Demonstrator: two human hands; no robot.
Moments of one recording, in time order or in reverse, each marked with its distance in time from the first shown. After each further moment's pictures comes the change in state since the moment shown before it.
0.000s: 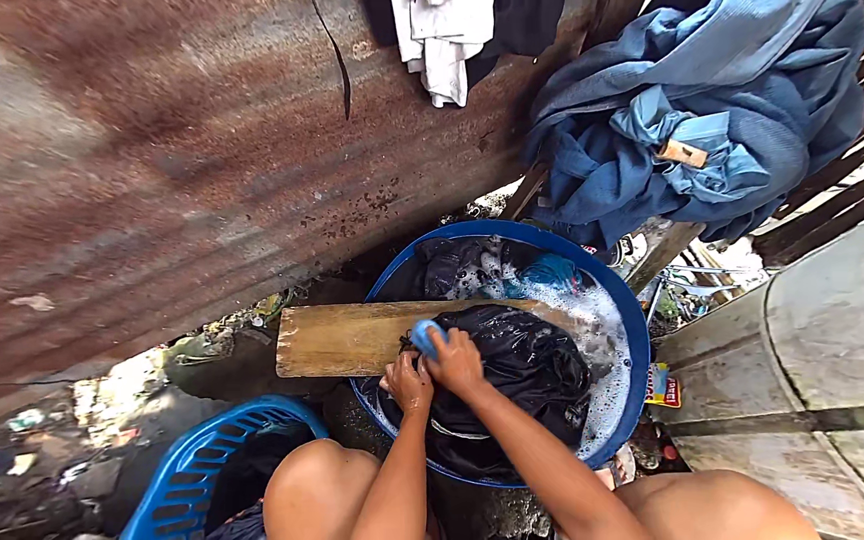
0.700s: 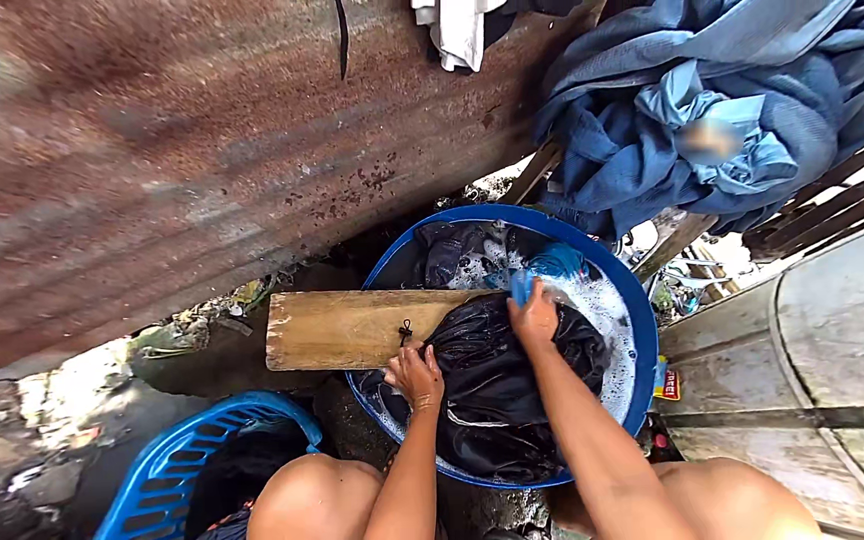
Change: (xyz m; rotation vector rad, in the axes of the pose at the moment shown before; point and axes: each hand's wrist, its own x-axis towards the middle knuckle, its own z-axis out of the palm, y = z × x) left_hand 0.001 -0.005 0.020 0.007 0.050 0.018; right_hand 0.033 0.088 -0.045 0.118 0.281 0.516
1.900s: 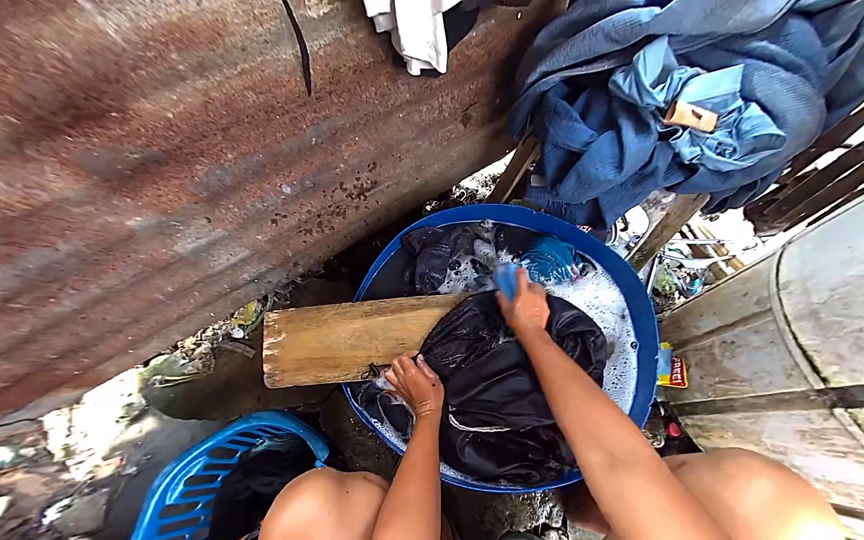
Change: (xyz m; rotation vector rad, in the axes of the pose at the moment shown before) left_hand 0.002 0.001 0.013 -0.029 0.093 0.038; right_hand 0.021 -0.001 0.001 -0.076 -0.012 -0.095
